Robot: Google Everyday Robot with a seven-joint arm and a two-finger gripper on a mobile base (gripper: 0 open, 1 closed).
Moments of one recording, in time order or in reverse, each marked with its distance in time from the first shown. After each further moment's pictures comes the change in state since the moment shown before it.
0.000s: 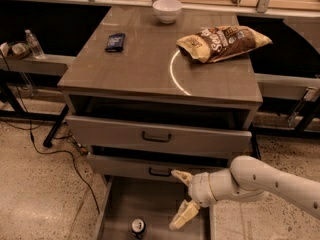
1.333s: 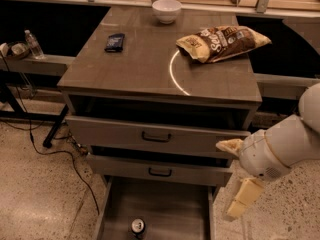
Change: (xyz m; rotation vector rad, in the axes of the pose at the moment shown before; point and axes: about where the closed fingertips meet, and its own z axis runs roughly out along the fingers) arm -0.133 0.061 -0.205 0.069 0.421 0.035
